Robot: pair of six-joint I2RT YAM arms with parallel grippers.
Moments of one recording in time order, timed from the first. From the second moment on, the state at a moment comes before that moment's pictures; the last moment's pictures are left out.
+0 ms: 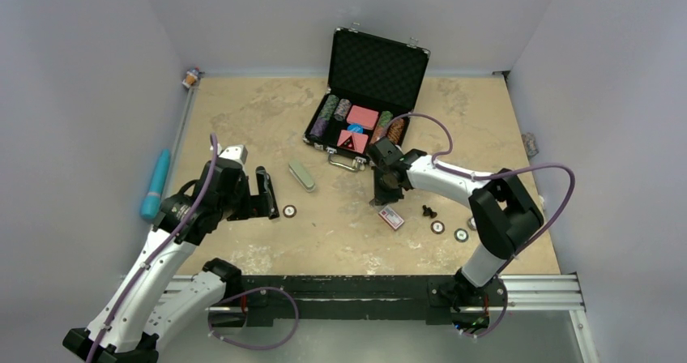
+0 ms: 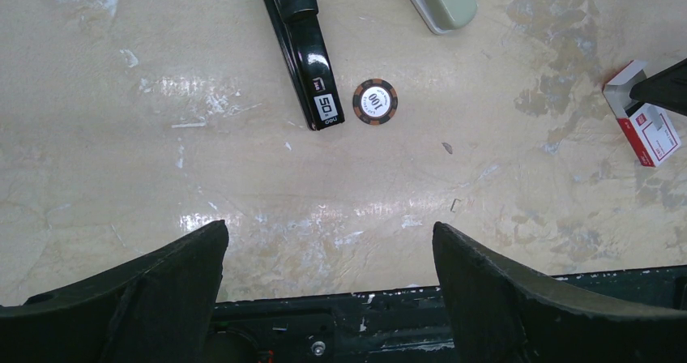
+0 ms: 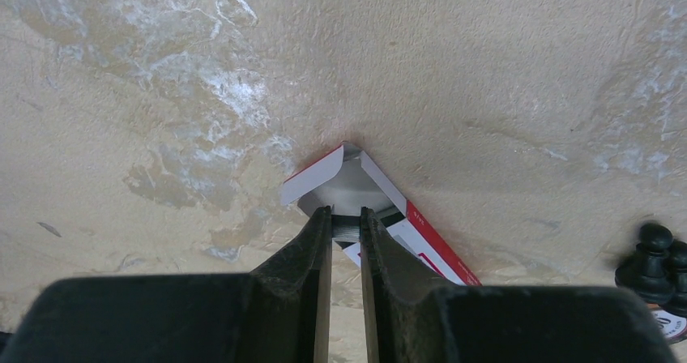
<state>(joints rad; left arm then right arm) -0.44 0.75 0.92 -1.06 -0.15 -0.49 0.67 1.66 1.04 -0.60 0.08 0.65</state>
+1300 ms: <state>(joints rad) -0.65 1.19 0.97 -0.77 0.01 -0.38 0.55 1.29 1.16 -0.82 0.20 0.60</state>
